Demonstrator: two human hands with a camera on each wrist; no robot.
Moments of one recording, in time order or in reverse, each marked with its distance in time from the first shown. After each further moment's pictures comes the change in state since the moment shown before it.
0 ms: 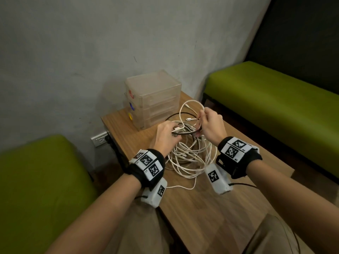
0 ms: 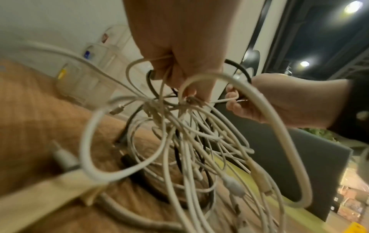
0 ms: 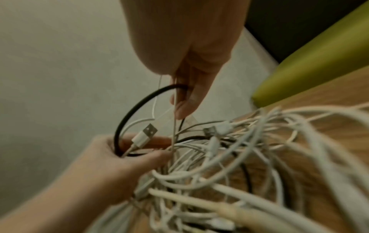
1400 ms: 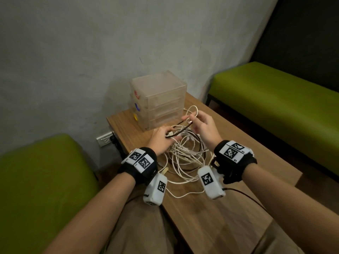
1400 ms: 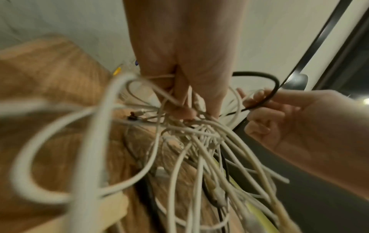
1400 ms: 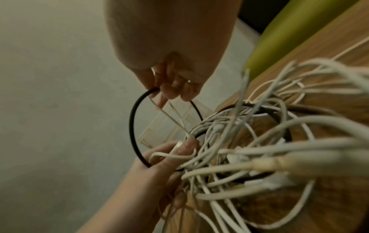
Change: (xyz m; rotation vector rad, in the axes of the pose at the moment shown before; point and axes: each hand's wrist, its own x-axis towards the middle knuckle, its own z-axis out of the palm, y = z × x) left_hand 0.006 -0.034 -0.010 -0.175 -0.153 -0.197; right_hand -0.004 -0.011 0.027 0.443 -0.167 0.022
